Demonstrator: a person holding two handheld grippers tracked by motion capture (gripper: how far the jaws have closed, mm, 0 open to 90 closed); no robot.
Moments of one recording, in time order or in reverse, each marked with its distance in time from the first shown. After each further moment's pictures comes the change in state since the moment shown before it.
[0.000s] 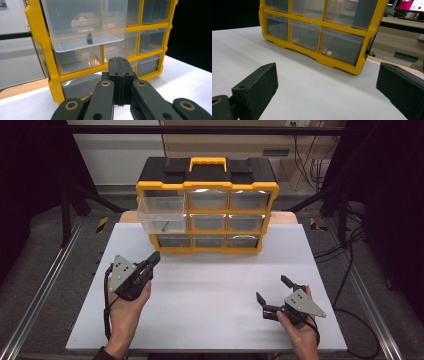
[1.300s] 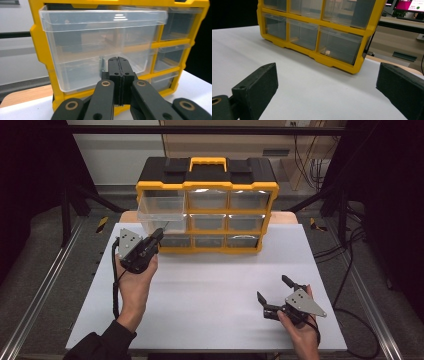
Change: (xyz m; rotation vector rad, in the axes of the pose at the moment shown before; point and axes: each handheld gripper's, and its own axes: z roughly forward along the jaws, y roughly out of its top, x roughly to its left) left arm 0.013 0.037 0.047 0.007 0.080 -0.060; right arm -0.003 -0.001 0.000 0.003 -0.007 -0.003
